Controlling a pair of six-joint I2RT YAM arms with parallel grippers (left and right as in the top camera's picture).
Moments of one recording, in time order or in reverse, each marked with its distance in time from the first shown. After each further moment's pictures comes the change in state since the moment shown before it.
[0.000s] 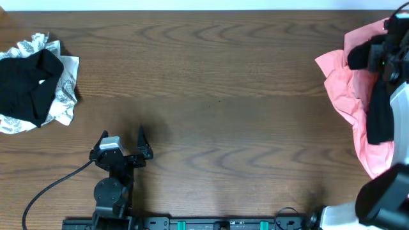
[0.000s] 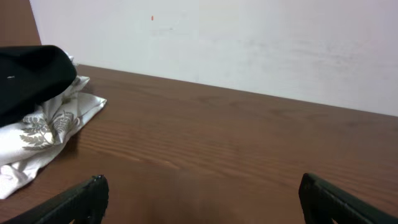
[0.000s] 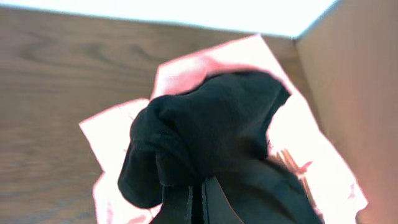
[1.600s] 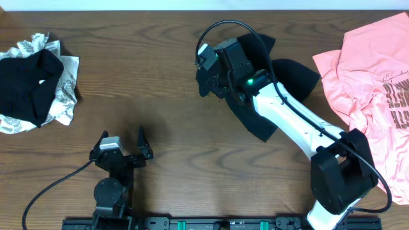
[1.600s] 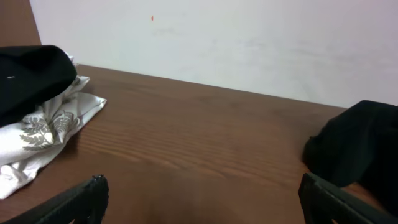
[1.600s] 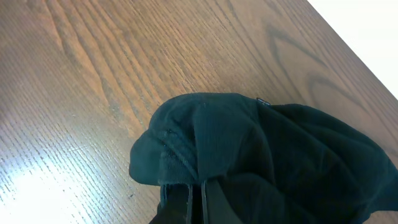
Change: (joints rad) left arm 0.000 0.000 0.000 0.000 0.000 0.000; right arm 0.912 0.230 0.006 0.063 -0.071 0.005
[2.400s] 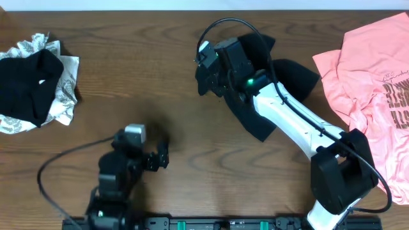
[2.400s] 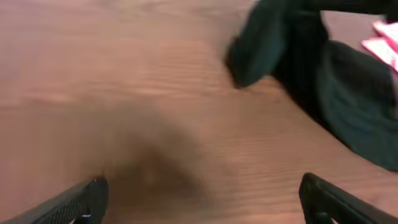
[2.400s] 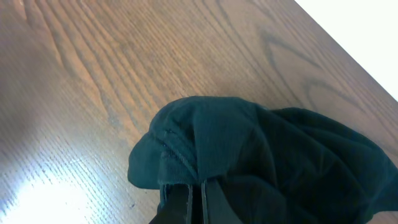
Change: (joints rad) left arm -0.035 0.495 0.237 -0.128 0.366 0.032; right arm 0.000 0.000 0.000 0.029 0.000 0.044
